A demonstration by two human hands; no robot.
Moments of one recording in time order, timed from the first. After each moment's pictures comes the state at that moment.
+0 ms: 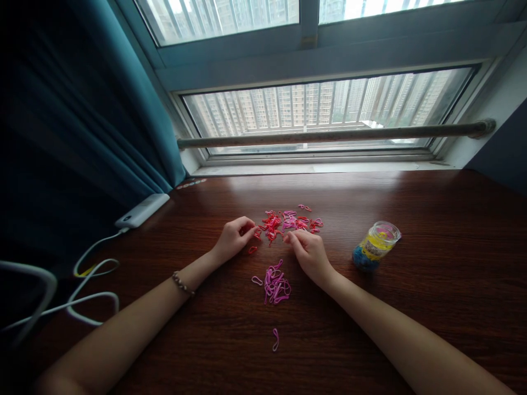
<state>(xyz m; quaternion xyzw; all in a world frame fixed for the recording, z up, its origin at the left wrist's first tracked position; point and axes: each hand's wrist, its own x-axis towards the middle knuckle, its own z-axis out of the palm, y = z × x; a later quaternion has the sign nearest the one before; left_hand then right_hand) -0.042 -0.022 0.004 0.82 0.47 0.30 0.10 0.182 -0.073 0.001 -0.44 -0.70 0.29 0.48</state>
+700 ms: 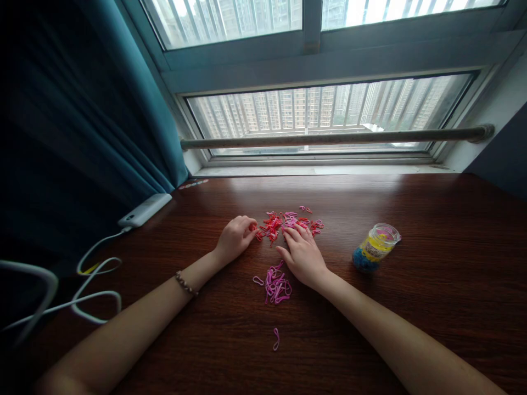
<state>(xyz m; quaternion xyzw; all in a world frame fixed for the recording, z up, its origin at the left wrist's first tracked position) -0.044 -0.022 -0.001 0.84 0.48 0.24 -0.05 0.173 -0.069 -0.010 -0.50 -0.83 0.08 0.25</state>
